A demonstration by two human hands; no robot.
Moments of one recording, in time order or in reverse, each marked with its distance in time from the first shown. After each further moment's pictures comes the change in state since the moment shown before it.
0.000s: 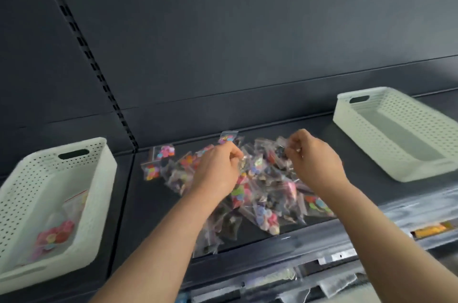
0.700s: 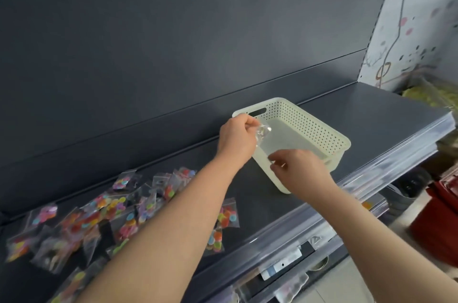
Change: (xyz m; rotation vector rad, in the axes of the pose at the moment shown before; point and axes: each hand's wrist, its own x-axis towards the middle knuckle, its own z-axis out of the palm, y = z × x) left_hand 0.086 0.242 0.149 -0.305 -0.095 0.214; right_hand 0.013 0.179 -0.107 -0.130 -0.079 0.153
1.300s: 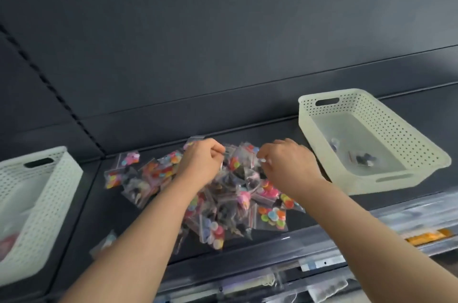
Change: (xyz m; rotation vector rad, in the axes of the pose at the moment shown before) left_hand -0.074 -0.146 -0.128 0.333 0.087 -0.329; right_hand 0.000 -0.119 0.054 -0.103 -0.056 -0.408
